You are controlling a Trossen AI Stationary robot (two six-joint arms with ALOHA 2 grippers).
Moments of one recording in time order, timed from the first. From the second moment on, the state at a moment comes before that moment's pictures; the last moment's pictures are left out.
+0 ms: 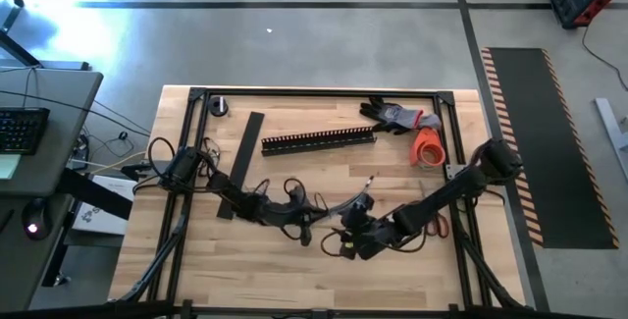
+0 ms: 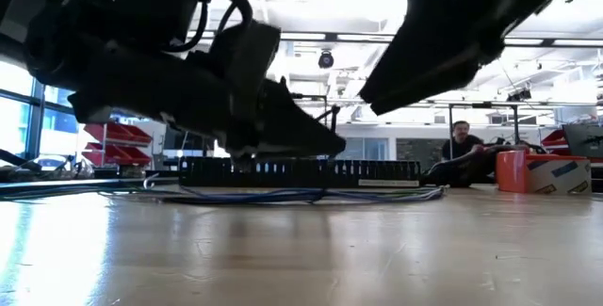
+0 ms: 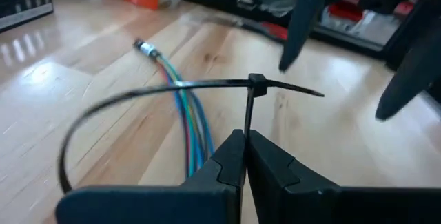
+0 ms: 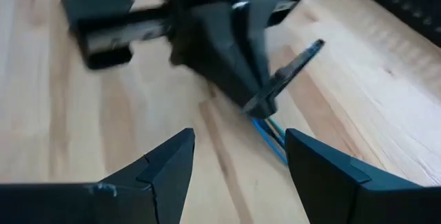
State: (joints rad) left arm -0.35 2.09 0.75 1.06 -0.48 -0.39; right arm 0.54 1.77 1.02 -0.15 0.63 0.70
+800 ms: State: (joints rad) left arm -0.36 2.09 0.75 1.01 -0.51 -0.39; right arm 0.52 1.89 0.94 0.14 0.85 0.80
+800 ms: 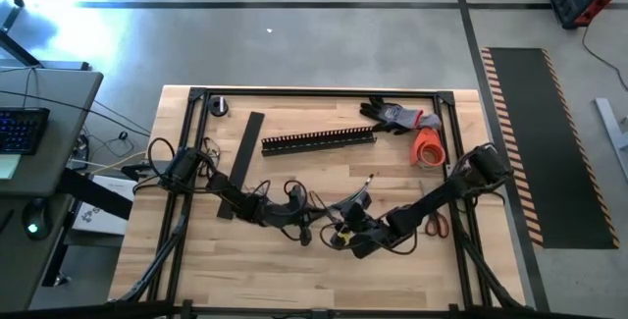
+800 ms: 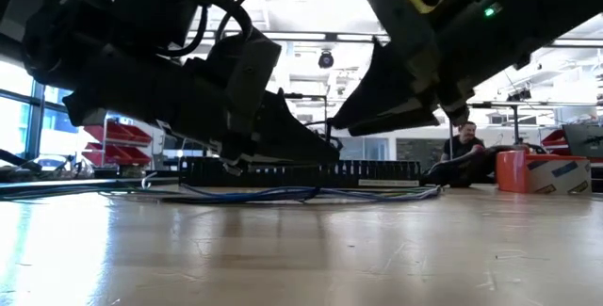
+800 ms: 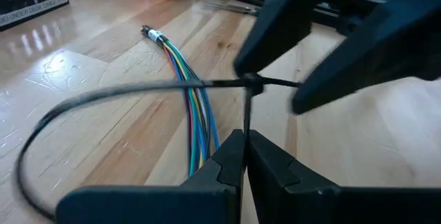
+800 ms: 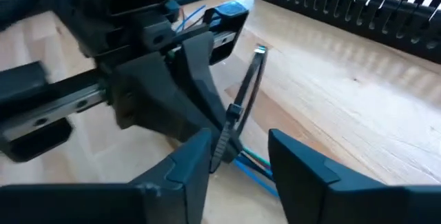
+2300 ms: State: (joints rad) left arm -0.42 1.98 0.76 0.96 -0.38 -0.26; right arm 0.50 1.89 0.94 0.13 0.91 0.39
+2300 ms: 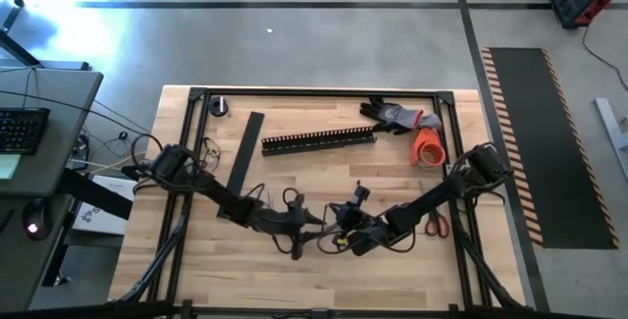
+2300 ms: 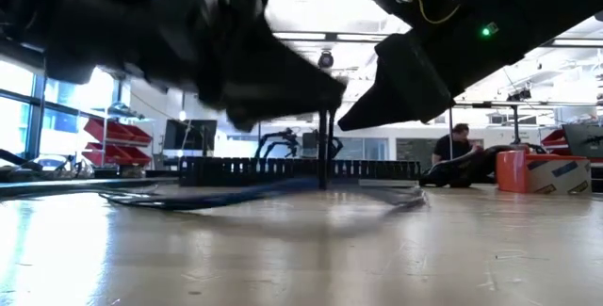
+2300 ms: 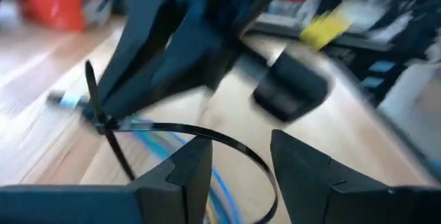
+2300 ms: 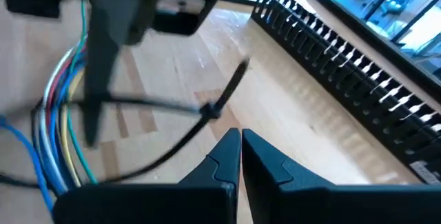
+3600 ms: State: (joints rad) left arm -0.41 2.28 1.08 0.65 -0.54 -0.22; right arm 0.60 1.61 0.84 -0.31 0.56 0.96
